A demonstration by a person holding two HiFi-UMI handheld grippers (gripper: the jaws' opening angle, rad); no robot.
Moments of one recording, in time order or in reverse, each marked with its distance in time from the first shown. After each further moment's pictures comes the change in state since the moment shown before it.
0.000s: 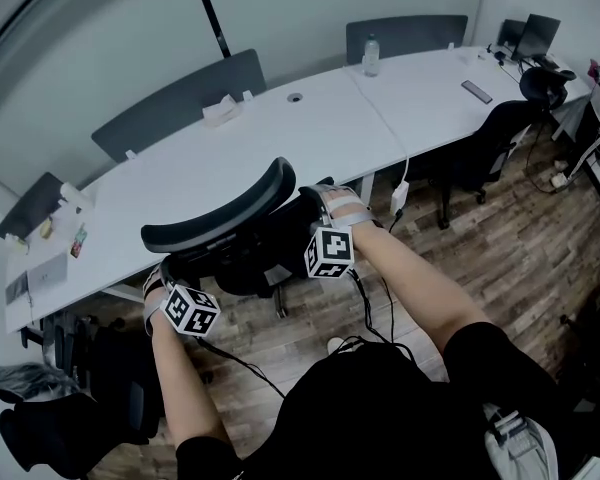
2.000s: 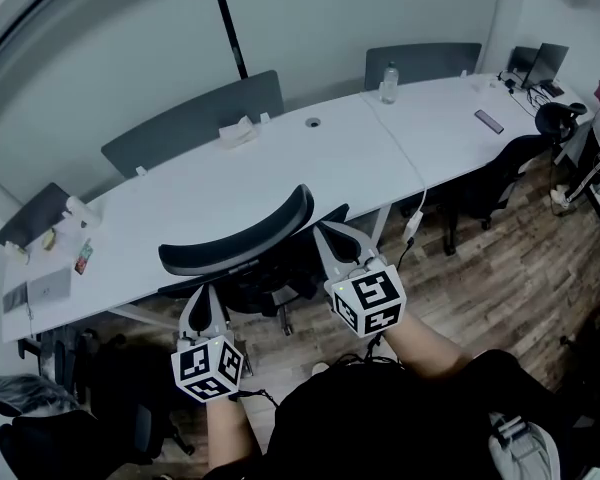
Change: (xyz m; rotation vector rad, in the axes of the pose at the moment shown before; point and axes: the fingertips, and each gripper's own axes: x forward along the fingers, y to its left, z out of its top) left arm -0.095 0.067 0.066 -1.109 -0.584 -0.047; right arm -0.075 -0.091 0.090 1.110 -0.396 -0.098
